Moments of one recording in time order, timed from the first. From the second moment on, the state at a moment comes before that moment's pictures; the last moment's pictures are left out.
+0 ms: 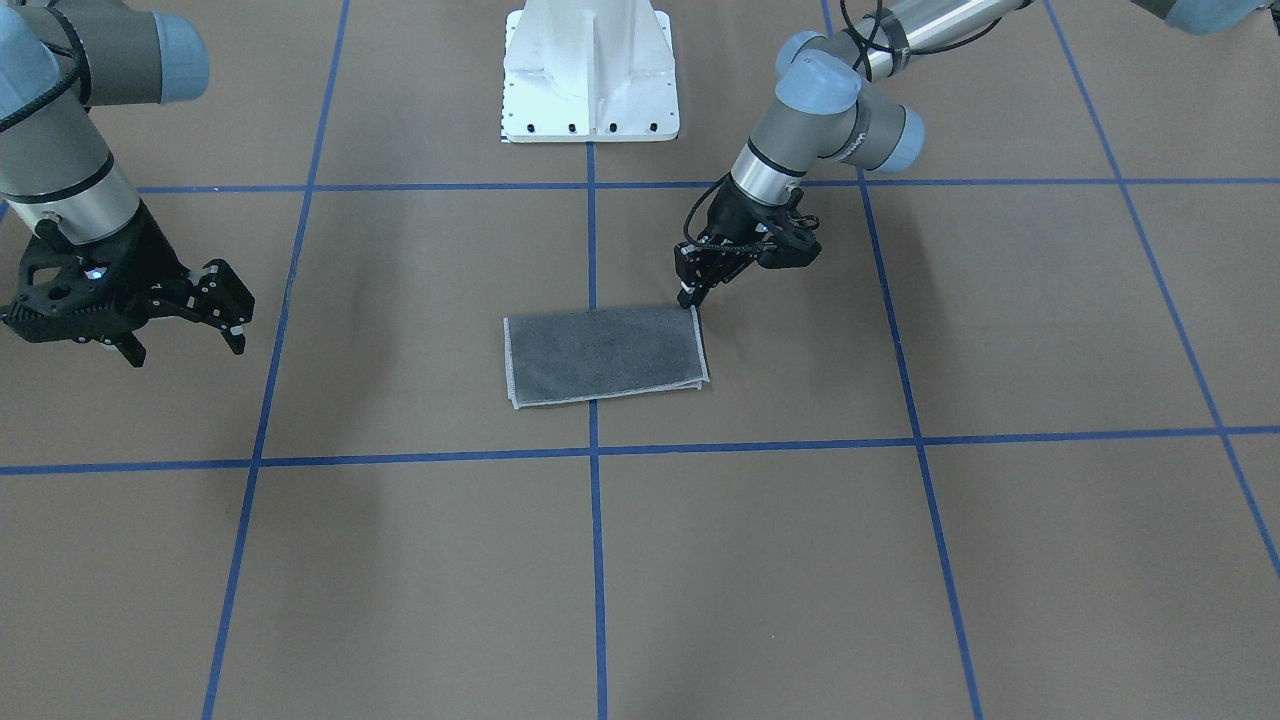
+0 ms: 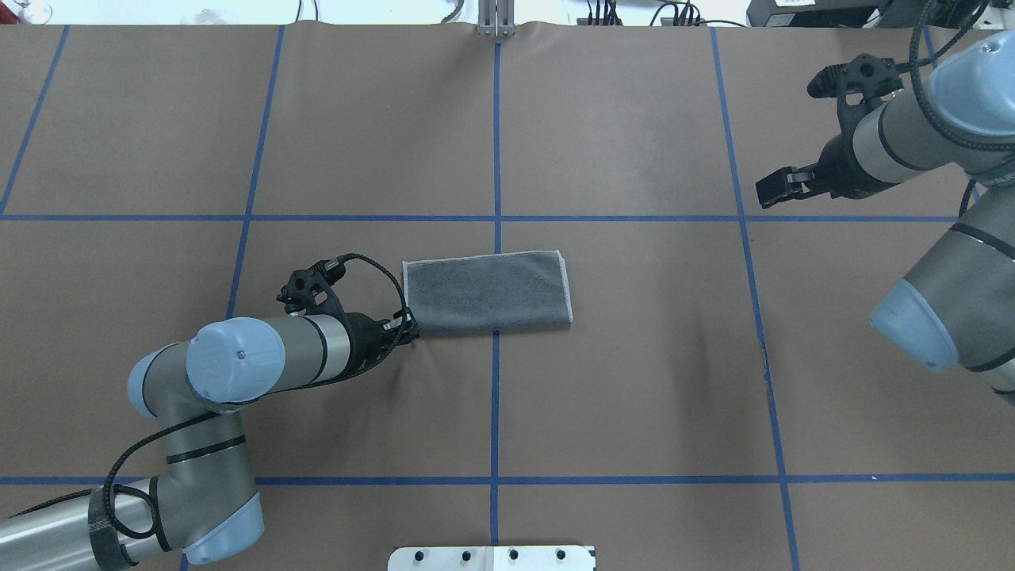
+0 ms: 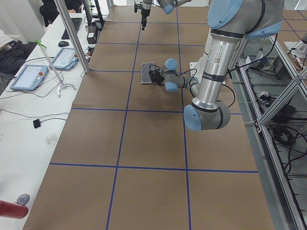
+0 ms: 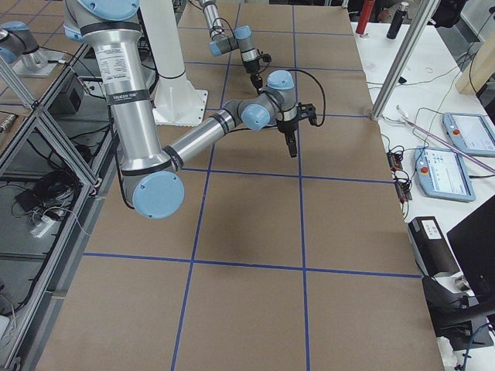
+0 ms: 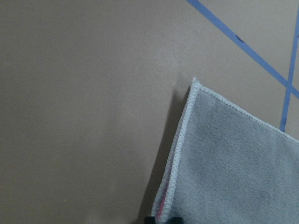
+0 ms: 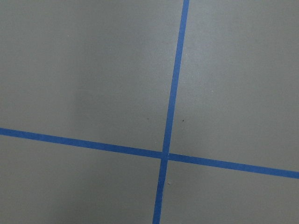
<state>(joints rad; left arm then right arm) -0.38 -1.95 -1.64 -2.37 -1.58 -1.80 0.92 -1.34 1.92 -1.44 1.97 0.76</state>
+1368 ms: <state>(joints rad) -0.40 -1.88 -1.77 -2.36 -1.62 -1.68 0.96 -1.40 1.92 -1.44 2.00 0.69</state>
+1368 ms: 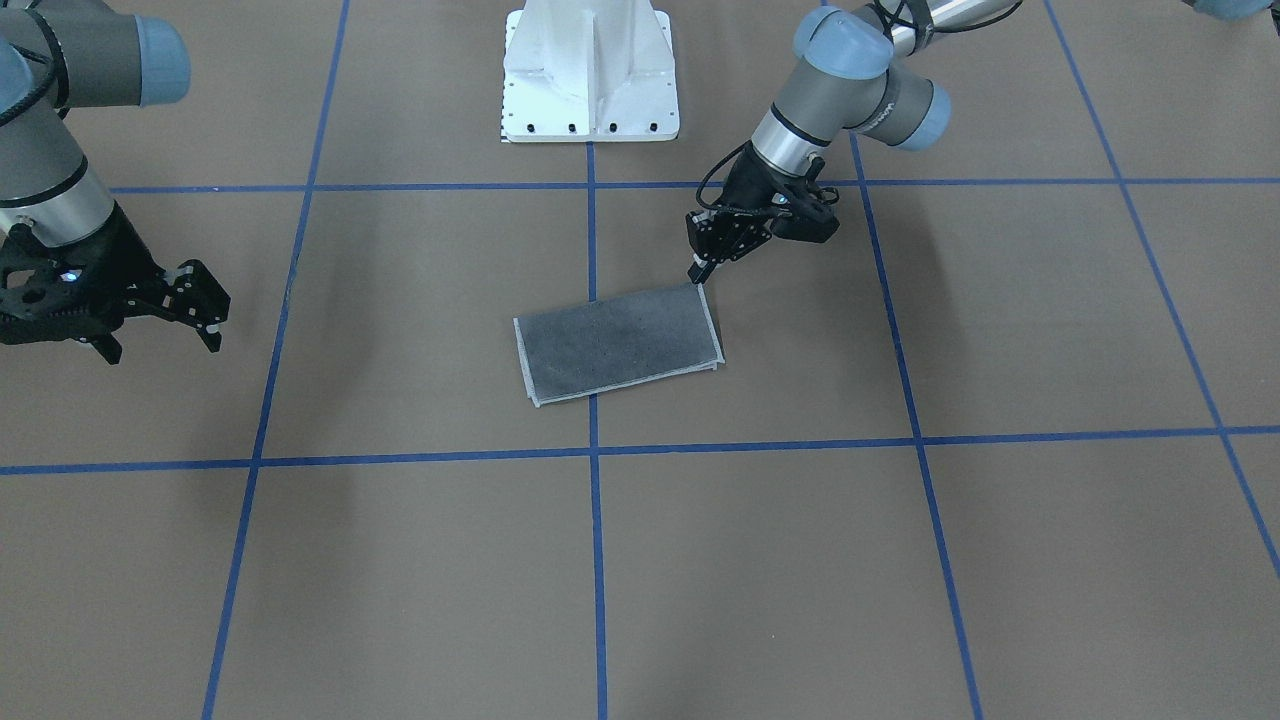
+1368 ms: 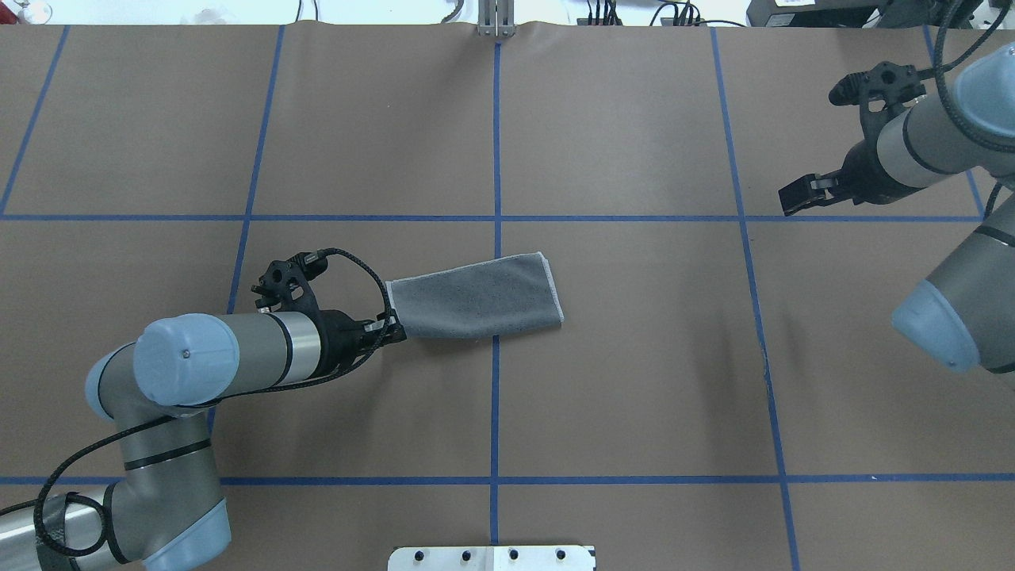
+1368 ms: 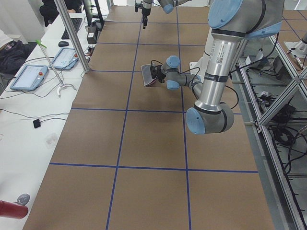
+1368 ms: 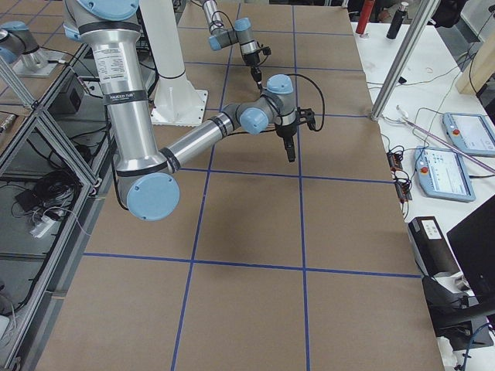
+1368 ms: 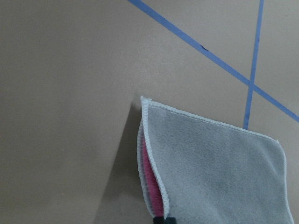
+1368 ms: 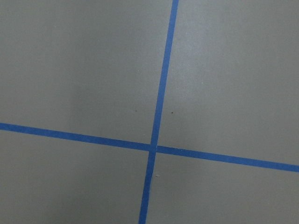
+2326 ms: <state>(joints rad) -0.39 -2.22 -1.58 -2.14 -1.62 -1.59 1.02 -1.44 1.91 -1.44 2.04 0.61</state>
